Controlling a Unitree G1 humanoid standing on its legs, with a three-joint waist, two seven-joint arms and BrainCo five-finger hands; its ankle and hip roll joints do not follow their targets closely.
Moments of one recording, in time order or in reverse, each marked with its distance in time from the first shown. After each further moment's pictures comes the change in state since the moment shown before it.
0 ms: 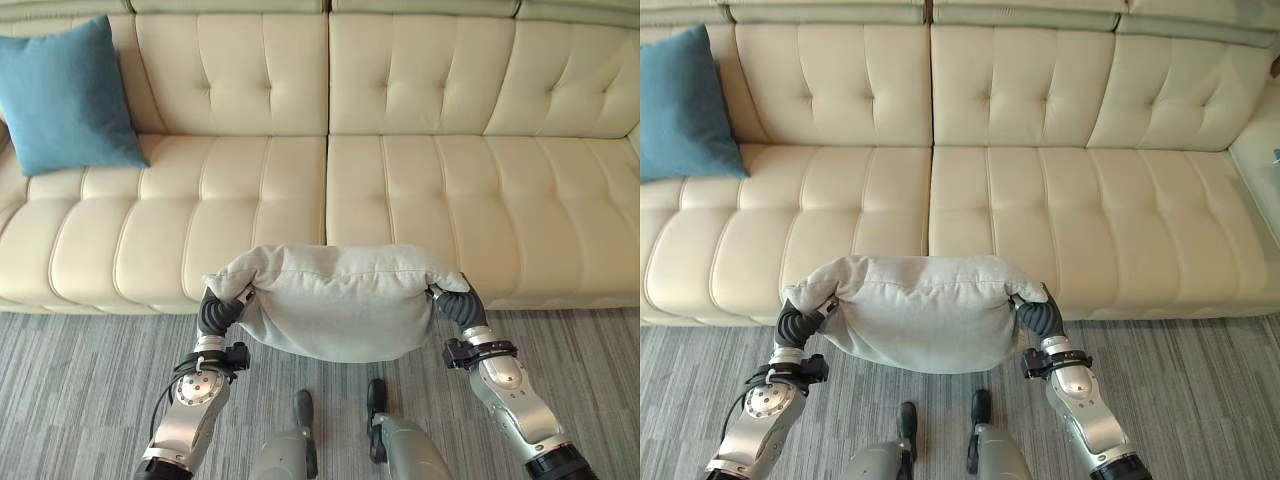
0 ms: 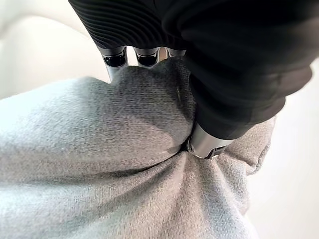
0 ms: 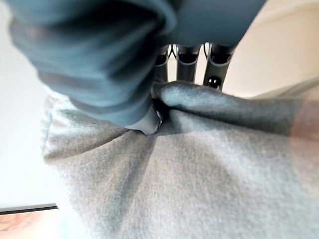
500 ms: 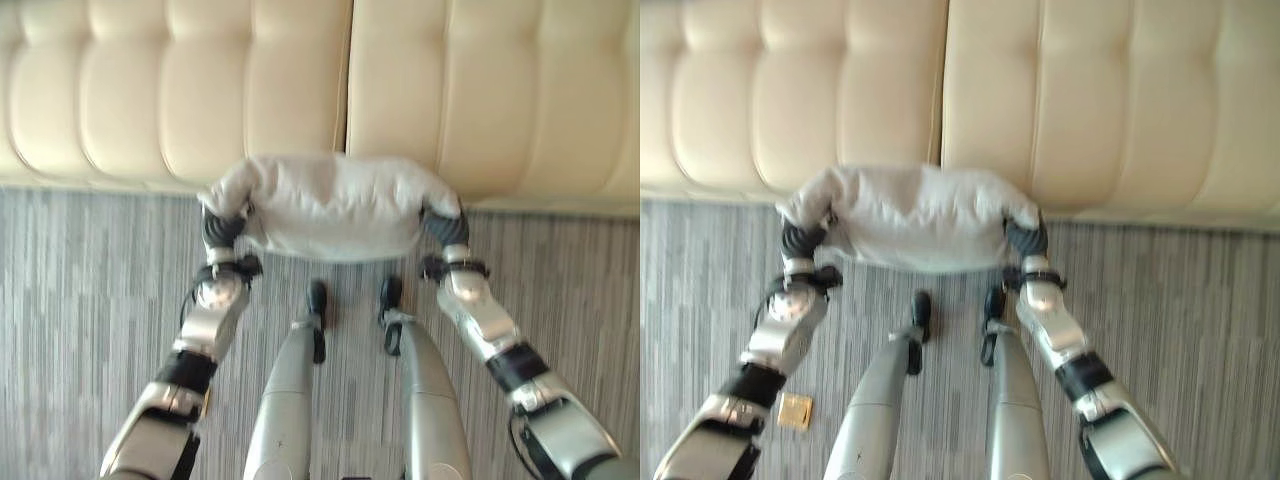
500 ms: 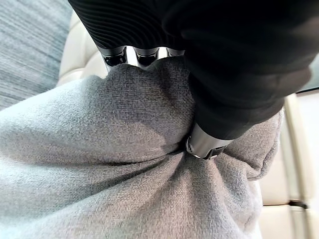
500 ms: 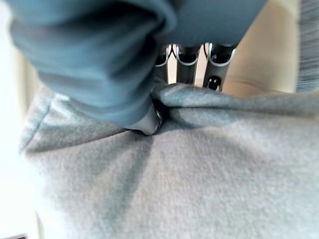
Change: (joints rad) left arm -0.405 -0.007 -0.044 0.245 -0.111 -0.003 0.137; right arm -0.401 0.078 0.109 0.278 0.049 -0.014 -0.254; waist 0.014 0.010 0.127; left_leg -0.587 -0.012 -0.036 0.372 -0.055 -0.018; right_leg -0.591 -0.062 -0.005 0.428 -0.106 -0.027
